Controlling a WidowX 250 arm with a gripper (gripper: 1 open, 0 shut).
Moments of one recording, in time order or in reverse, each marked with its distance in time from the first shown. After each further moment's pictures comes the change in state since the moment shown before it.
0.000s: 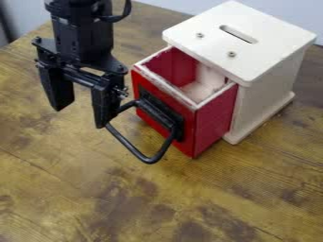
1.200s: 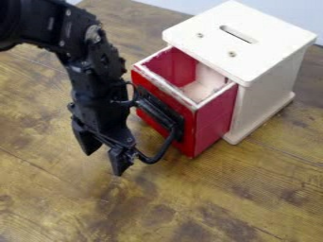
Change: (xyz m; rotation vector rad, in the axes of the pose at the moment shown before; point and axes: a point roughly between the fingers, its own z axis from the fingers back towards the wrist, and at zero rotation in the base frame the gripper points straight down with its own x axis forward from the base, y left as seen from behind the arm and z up) arm 0.027 -0.003 -0.091 -0.003 -0.139 -0.180
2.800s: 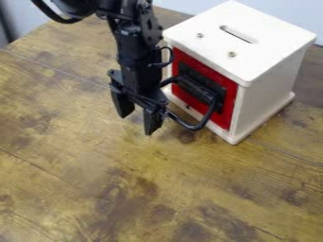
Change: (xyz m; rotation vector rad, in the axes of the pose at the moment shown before) arm 0.075 0.014 -0.003 0.001 -0.011 -0.034
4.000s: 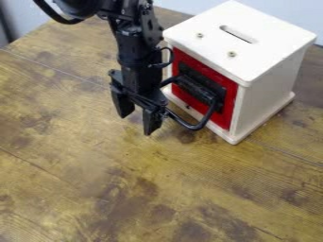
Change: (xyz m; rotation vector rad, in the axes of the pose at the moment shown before) arm 0.001 0.001 -0.002 0.003 -0.002 -0.012
